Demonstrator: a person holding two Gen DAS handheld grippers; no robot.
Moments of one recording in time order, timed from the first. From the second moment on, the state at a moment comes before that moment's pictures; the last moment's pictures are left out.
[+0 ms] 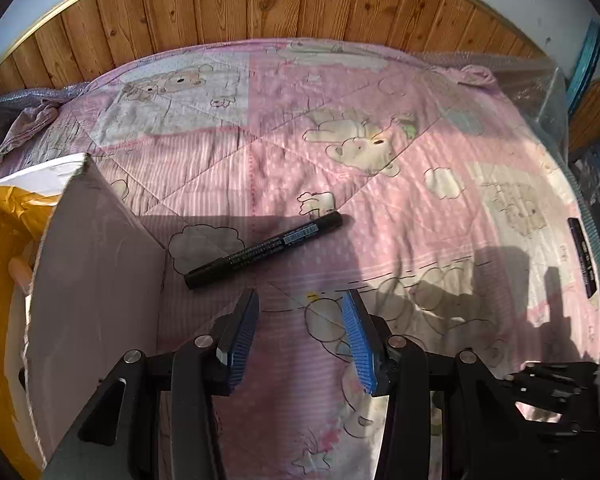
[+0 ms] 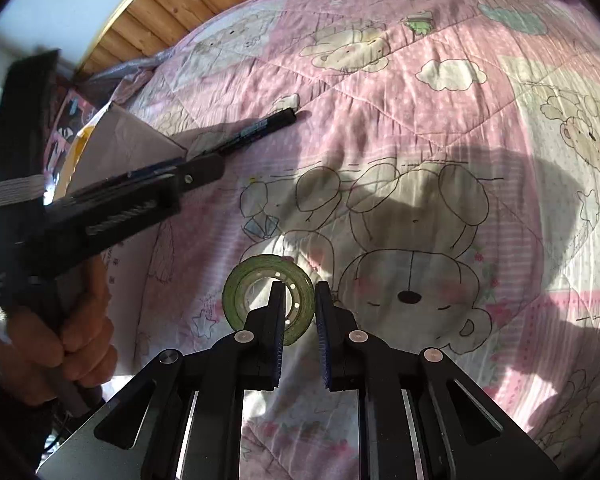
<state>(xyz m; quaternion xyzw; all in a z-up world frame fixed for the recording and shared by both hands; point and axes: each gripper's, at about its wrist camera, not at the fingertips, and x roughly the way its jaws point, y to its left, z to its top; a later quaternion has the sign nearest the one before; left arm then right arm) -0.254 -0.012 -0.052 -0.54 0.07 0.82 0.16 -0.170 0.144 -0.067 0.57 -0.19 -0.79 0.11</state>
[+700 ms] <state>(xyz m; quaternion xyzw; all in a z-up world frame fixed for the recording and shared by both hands) -0.290 -0.002 -0.075 -0.52 0.11 0.83 0.17 -0.171 0.154 -0.044 0.54 -0.22 -0.80 0.13</state>
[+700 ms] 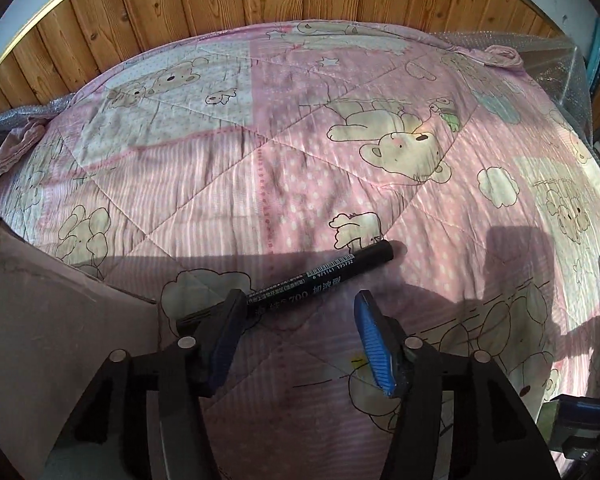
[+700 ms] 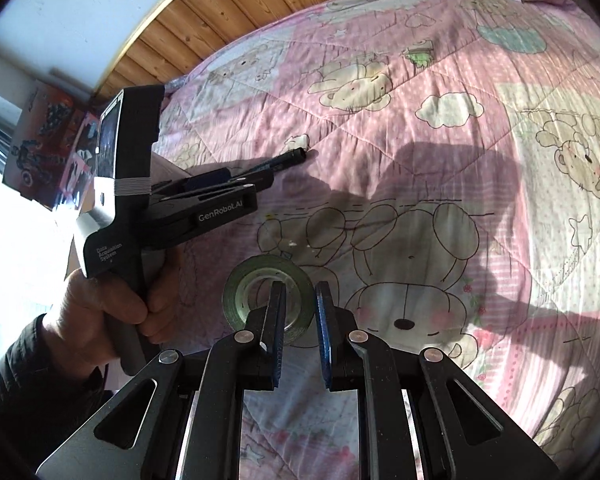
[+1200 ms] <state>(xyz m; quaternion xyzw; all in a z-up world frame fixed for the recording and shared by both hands) -0.296 0.006 -0.087 -0.53 0.11 0.82 0.19 -0.176 0.161 -0.047 0.54 -0.22 -0.80 0.12</state>
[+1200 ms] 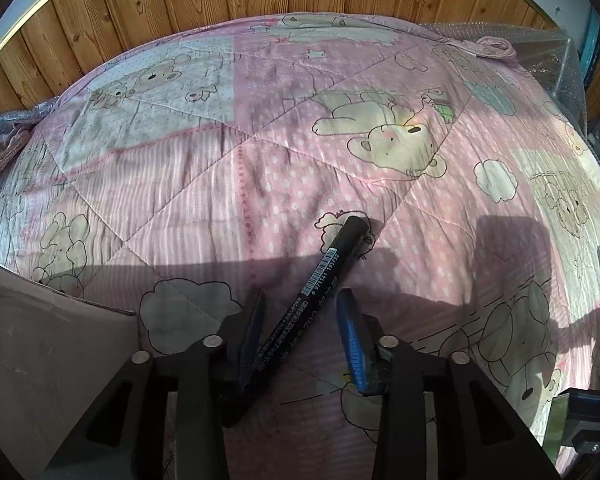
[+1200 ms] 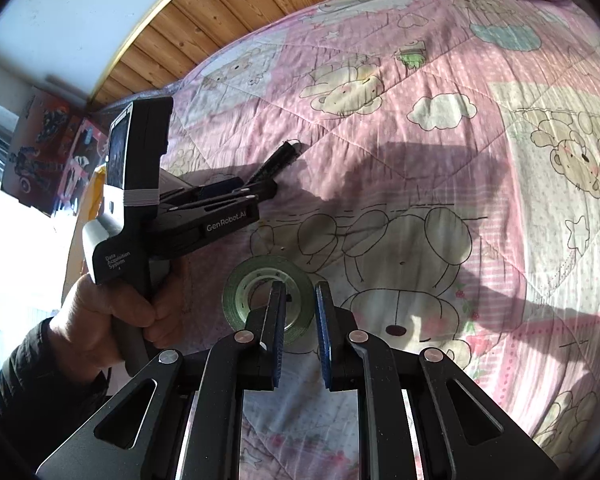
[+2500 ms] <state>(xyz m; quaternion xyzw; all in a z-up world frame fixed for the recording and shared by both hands) -0.106 -0.073 0.030 -0.50 -0.02 0.83 0.24 -0.122 0.133 -0.042 0.51 -0.18 -0.84 0.07</state>
